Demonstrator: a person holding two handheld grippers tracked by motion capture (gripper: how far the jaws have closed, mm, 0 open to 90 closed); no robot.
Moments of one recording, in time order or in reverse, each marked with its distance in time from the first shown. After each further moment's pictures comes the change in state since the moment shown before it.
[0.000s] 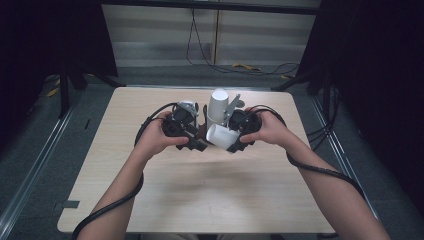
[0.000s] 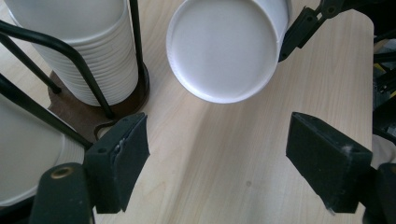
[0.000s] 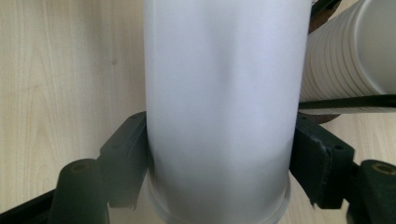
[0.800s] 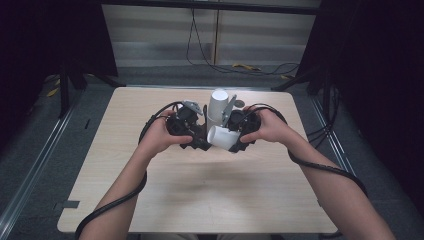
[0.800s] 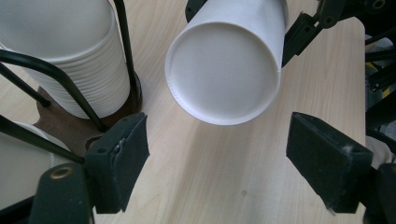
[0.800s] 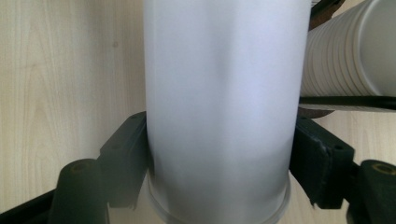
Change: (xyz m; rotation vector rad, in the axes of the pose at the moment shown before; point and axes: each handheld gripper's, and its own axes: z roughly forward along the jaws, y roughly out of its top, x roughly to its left) left arm -0.001 0.009 0.006 0.009 -0.023 0.014; right arm 0.003 0.006 -0.003 0.063 -0.007 -0.058
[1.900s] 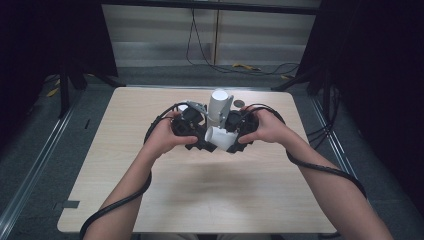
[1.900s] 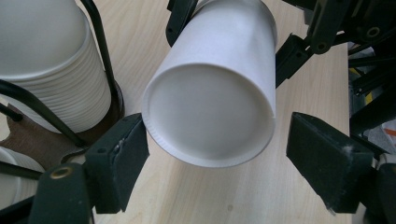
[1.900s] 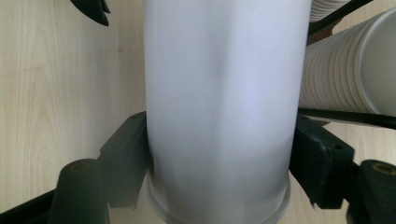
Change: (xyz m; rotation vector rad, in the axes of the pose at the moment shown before) left arm -0.004 0.008 0.011 -0.026 -0.048 -0.014; right arm 0.005 0.008 -0.002 0.000 -0.005 -0.034
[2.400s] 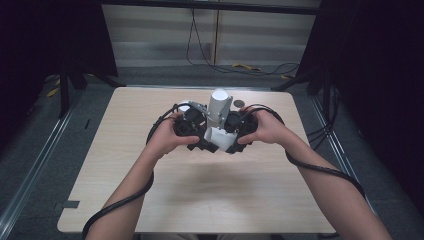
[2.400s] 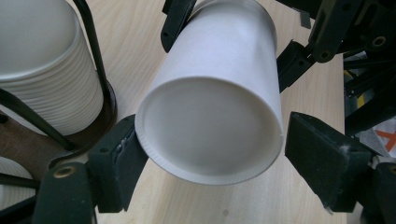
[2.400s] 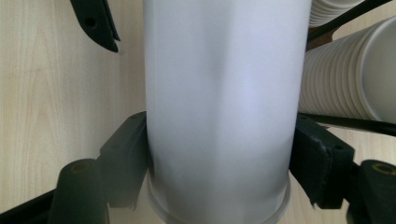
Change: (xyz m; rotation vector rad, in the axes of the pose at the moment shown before) left arm 0.001 0.001 0.006 -0.008 -0.021 -0.026; right arm 0.002 0.001 0.001 -0.013 -0.005 -0.013
